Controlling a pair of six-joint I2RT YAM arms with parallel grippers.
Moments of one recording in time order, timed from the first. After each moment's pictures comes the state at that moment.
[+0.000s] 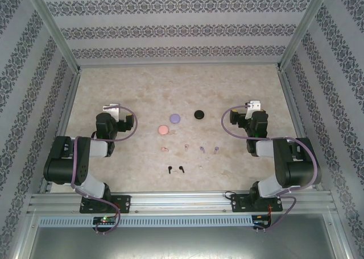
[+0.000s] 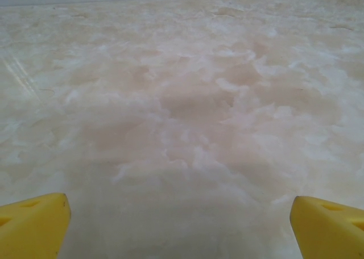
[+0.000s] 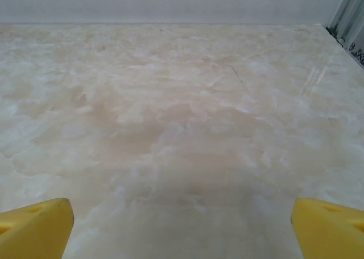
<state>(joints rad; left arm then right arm) 0.01 1.56 0.40 0.73 0.01 0.01 0.01 1.51 0.38 0.76 0.01 0.02</state>
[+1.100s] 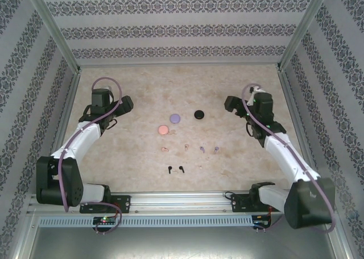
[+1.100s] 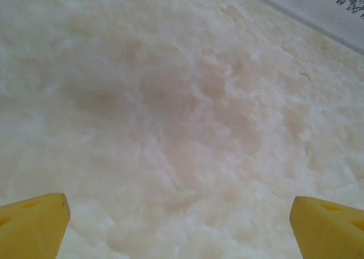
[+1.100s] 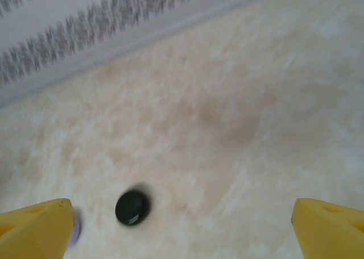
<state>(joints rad) -0.03 1.33 0.86 -0.24 0.04 -0.47 0.14 1.17 0.78 -0.17 -0.10 0.45</state>
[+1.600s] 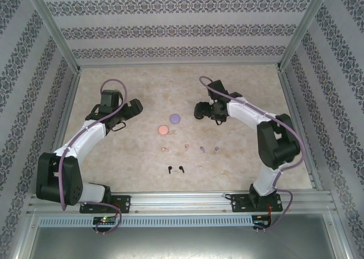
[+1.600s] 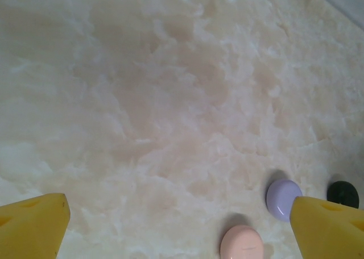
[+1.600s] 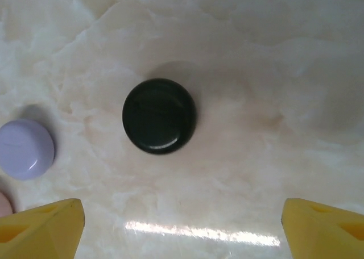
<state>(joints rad) -0.12 1.37 0.89 -0.32 0.09 -0.61 0.39 1.81 1.27 -0.60 -0.09 0.54</state>
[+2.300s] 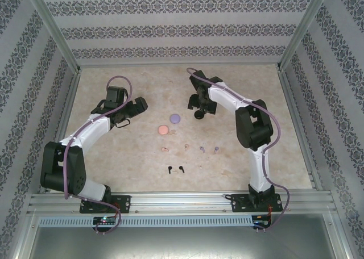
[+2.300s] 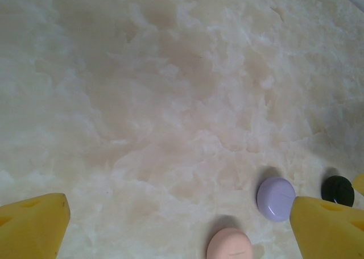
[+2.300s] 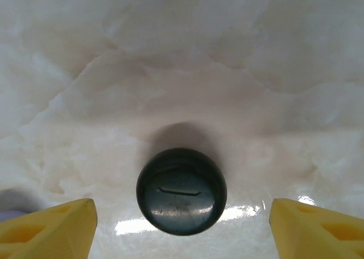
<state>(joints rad) -0.15 1.47 0.96 -0.32 0.13 -0.62 0.45 2.16 1.75 -0.92 0.05 0.70</state>
